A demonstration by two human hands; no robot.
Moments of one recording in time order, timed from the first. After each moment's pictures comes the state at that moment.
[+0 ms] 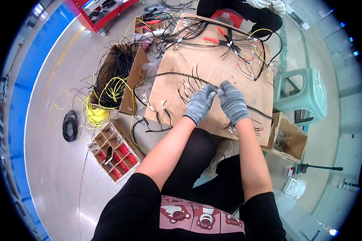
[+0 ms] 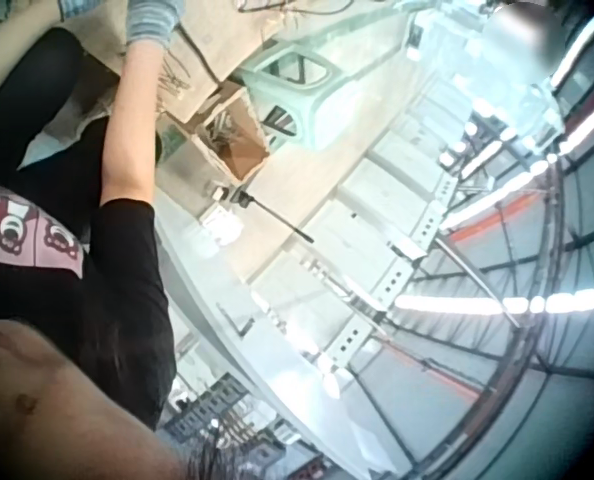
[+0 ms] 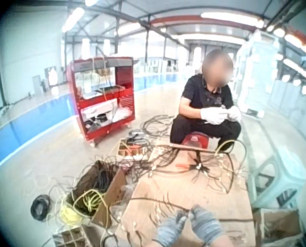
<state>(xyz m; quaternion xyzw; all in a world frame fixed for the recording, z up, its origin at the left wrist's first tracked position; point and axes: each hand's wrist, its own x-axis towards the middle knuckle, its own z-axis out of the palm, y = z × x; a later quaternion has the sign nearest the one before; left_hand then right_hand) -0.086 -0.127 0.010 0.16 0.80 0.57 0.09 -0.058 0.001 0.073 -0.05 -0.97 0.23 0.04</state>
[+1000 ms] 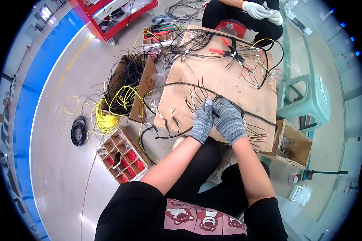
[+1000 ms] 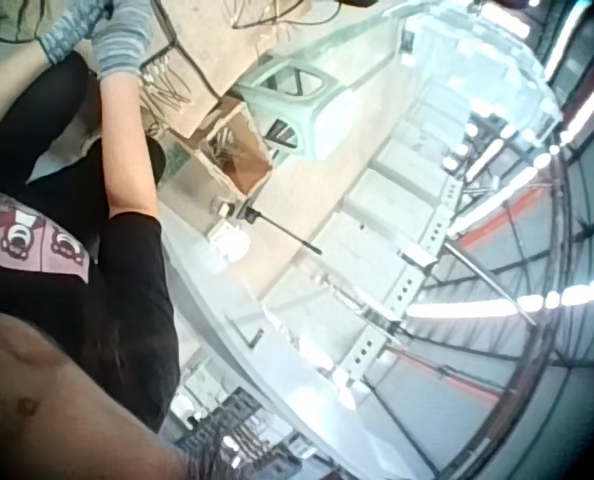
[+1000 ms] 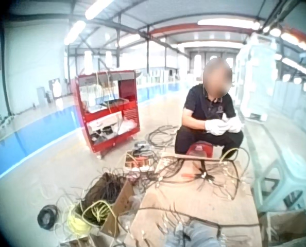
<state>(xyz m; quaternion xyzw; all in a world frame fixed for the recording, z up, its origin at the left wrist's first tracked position) -0.052 -0.134 0.038 -0.10 0.55 0.80 0.21 -0.030 -0.037 0.101 0.03 -0.98 0.22 -0.01</state>
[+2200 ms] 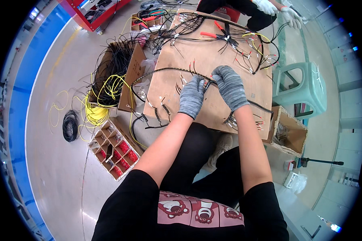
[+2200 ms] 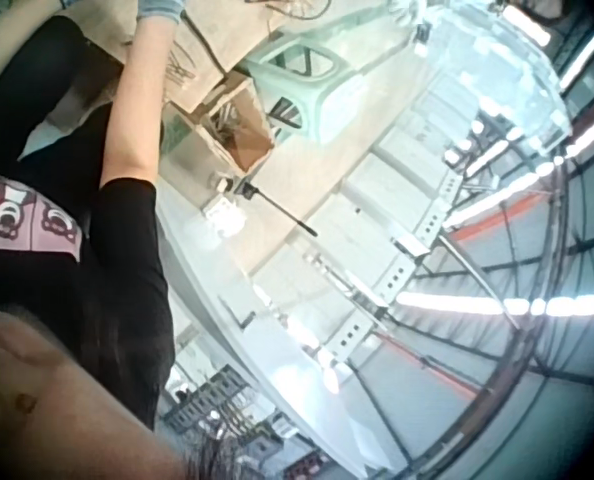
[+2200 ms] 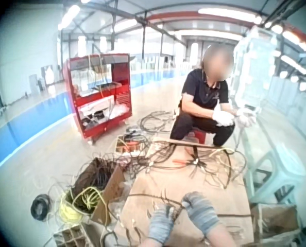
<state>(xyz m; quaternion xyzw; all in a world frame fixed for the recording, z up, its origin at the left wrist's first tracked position) -0.086 -0.138 0.024 0.08 0.89 0.45 -0.02 -0.077 0.000 0.089 0.05 -0.94 0.30 0.15</state>
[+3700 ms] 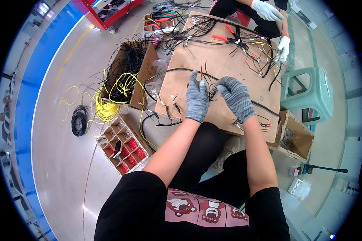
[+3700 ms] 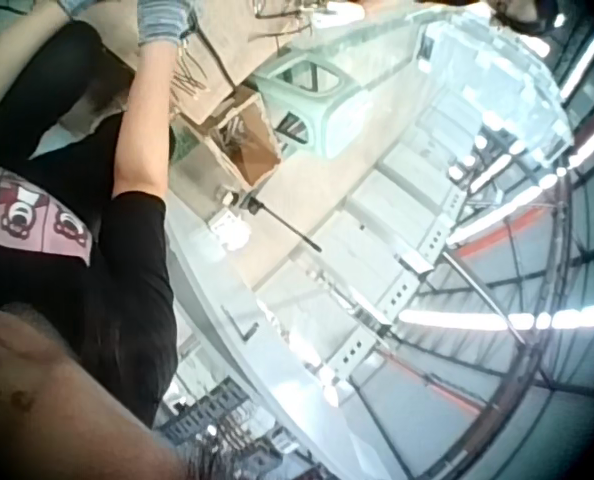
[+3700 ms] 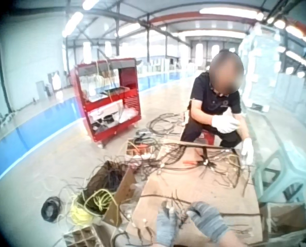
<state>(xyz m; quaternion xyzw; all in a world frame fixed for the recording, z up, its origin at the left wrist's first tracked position) -0.074 -0.149 0.017 -0.02 0.75 0.65 -0.06 -0.051 -0.017 0.091 0.06 -0.90 0.42 0.09</state>
